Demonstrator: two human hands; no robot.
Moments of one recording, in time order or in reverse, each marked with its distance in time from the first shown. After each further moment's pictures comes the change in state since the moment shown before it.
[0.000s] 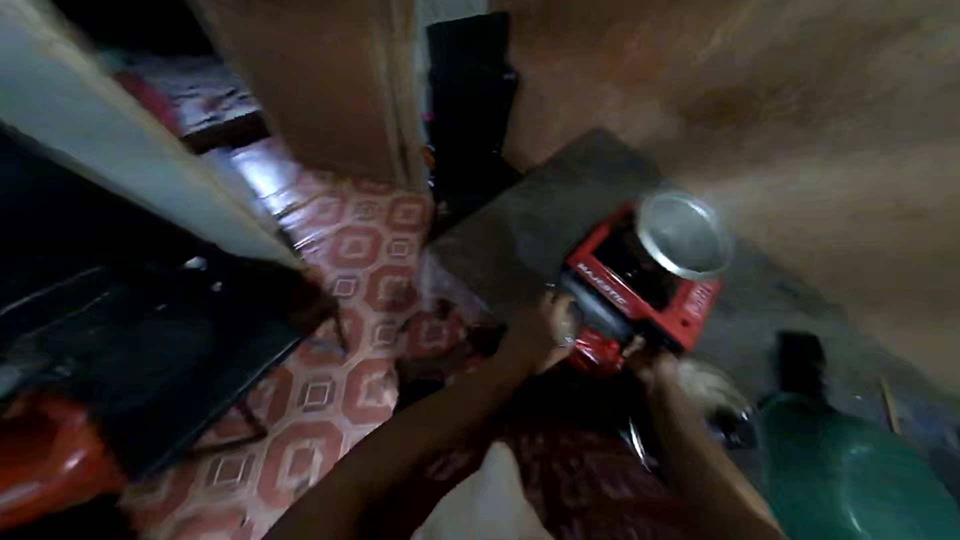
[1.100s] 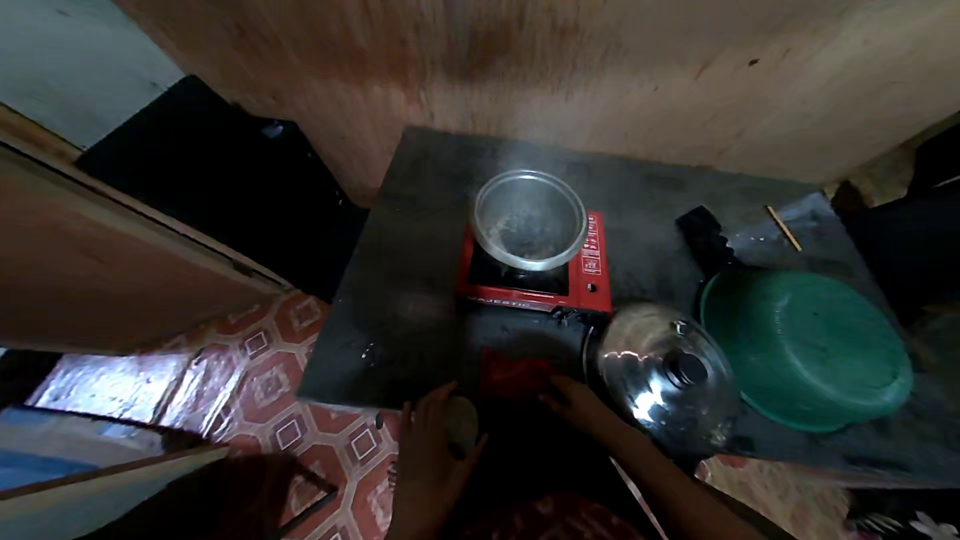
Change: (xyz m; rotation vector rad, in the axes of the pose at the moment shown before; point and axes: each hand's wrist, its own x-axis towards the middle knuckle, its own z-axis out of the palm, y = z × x) left_hand 0.026 -0.013 0.030 0.201 0.136 0.163; right_hand -0.027 -0.017 -0.027 -1.376 -0.546 -0.039
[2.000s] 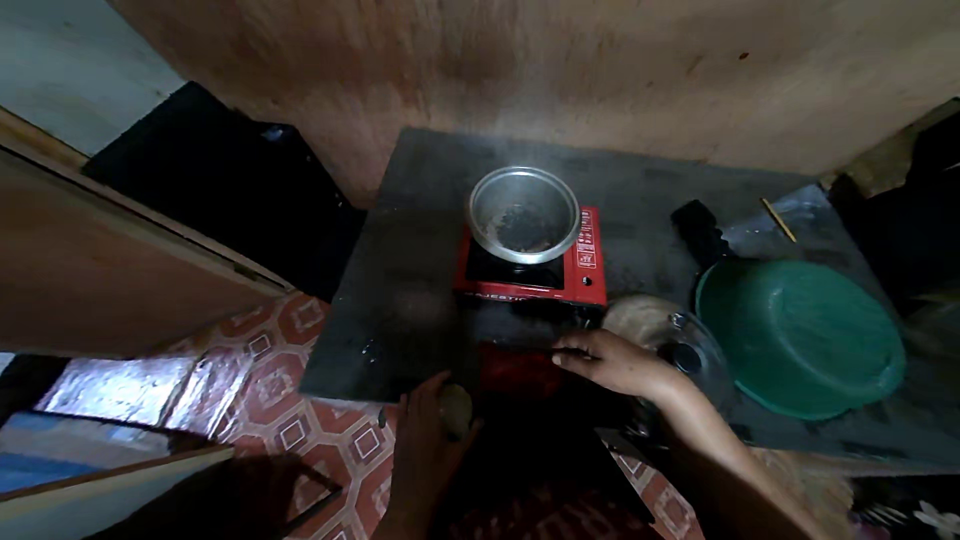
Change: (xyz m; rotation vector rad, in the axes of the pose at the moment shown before) left_hand 0.000 0.001 -0.001 -0.031 -0.003 -0.044; right_hand -0.046 -0.065 -0.097 -0.117 -0.014 -0.170
